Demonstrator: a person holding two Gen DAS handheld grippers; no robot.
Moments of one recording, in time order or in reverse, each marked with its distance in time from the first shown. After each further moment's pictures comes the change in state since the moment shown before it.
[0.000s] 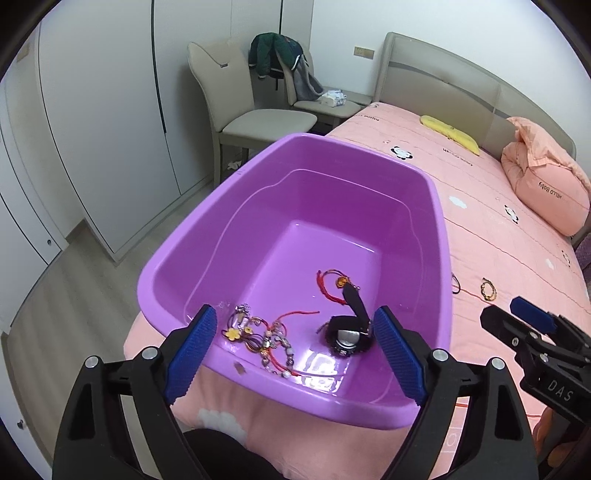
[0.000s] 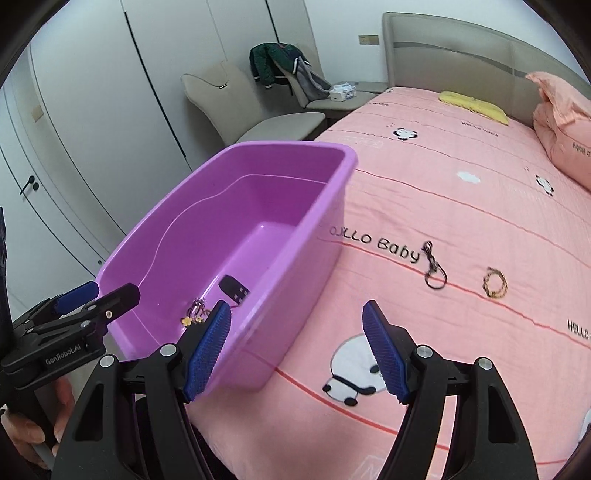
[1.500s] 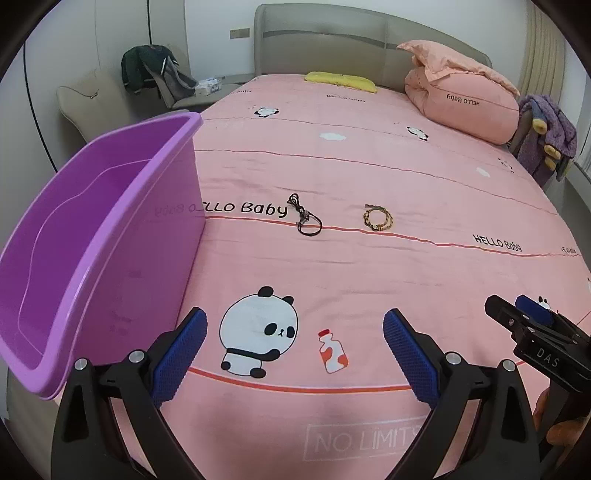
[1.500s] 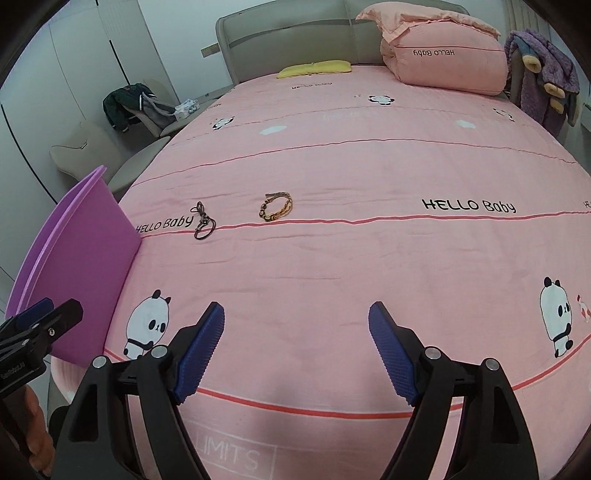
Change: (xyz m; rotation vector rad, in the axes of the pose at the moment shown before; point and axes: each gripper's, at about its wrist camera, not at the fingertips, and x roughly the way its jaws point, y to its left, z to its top) left arm 0.047 -0.232 -0.073 0.310 0.054 -0.197; right arm -0.057 -0.247 -0.128 0.372 -0.055 -0.300
